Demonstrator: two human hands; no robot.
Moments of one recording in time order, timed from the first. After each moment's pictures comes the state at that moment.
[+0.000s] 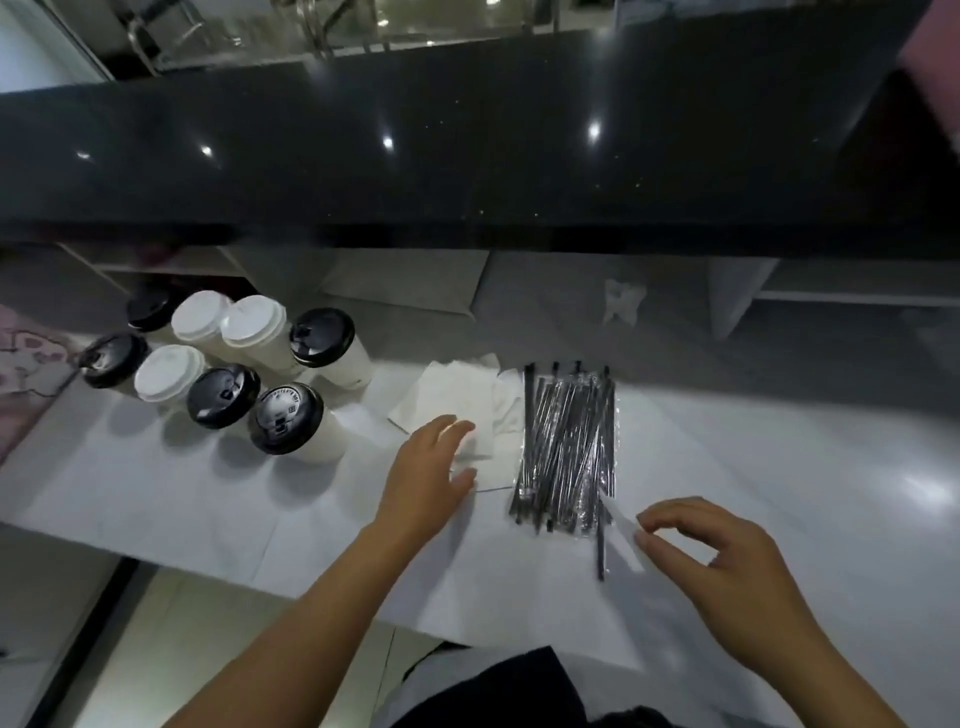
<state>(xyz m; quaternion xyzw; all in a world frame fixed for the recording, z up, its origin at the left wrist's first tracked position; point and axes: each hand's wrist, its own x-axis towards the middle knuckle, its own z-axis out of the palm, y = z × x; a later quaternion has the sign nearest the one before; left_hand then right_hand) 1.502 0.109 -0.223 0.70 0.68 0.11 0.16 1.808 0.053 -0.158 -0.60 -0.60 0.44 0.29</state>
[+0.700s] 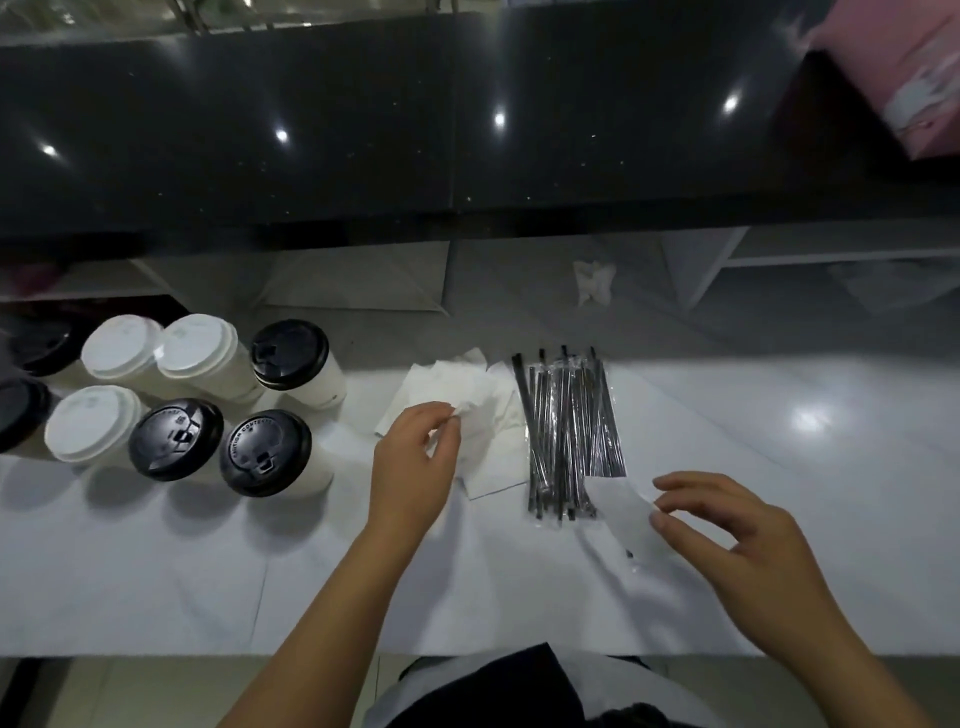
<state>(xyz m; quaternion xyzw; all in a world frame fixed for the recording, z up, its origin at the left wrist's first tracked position) 1.478 0.125 -0.192 0.59 0.66 0.37 0.29 1.753 0.030 -0.144 -0.68 -0.54 0.37 0.33</state>
